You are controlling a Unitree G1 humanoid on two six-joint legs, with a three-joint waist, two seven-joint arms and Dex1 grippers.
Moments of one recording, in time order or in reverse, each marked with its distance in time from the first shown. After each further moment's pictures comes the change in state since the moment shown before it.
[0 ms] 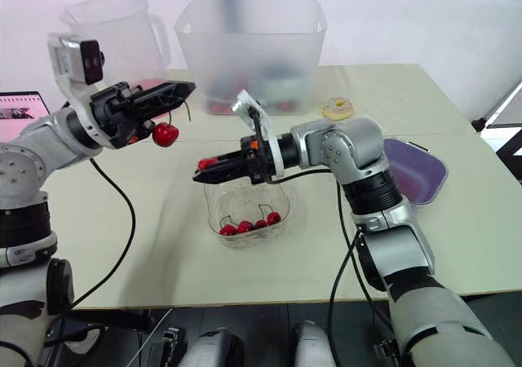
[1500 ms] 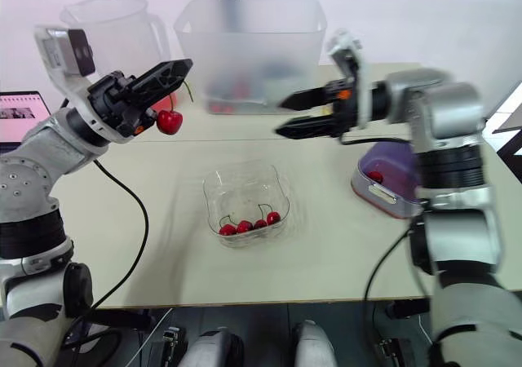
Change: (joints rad) left arm 0.028 -0.120 0.072 -0.122 -0.067 -0.049 0.246; right arm -0.096 -0.138 -0.204 0.118 -0.219 -0.176 0.219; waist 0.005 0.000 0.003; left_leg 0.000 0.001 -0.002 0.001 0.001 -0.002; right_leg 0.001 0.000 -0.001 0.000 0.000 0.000
